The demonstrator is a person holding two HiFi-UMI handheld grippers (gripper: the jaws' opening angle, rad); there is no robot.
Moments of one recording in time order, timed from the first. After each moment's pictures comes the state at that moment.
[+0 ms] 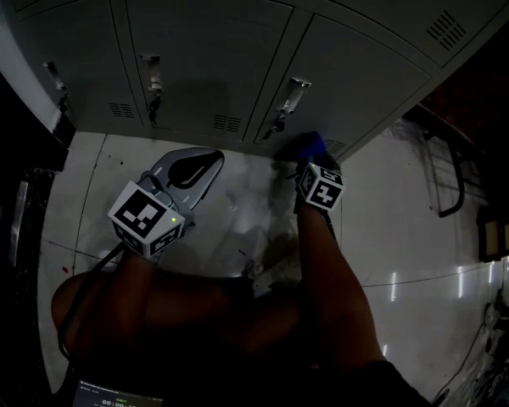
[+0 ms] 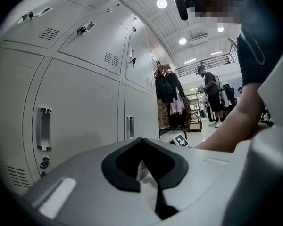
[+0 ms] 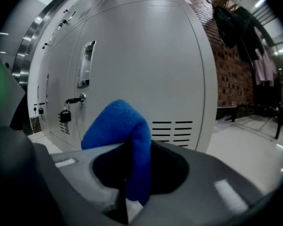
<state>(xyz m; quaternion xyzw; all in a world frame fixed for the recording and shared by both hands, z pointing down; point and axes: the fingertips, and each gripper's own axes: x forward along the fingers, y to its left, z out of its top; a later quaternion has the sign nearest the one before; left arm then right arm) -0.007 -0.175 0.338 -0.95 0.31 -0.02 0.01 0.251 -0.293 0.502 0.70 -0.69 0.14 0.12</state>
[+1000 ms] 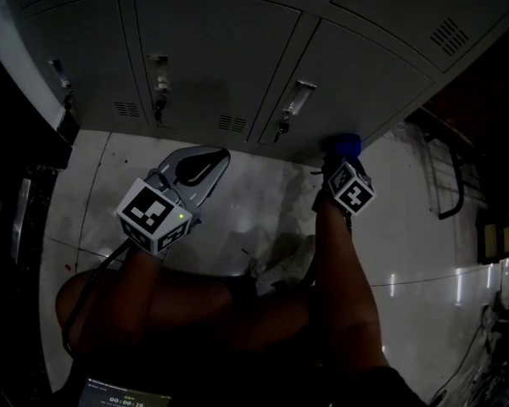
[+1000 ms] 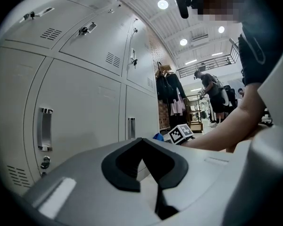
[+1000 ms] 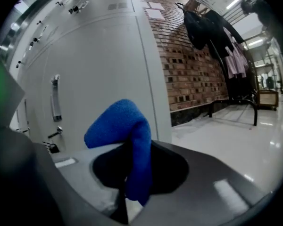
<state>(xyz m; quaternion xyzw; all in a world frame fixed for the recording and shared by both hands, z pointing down) -0.009 -0.178 0.337 -0.95 0.31 -0.01 0.01 0.323 -0.272 0.449 0.78 -0.61 0.16 0.04</state>
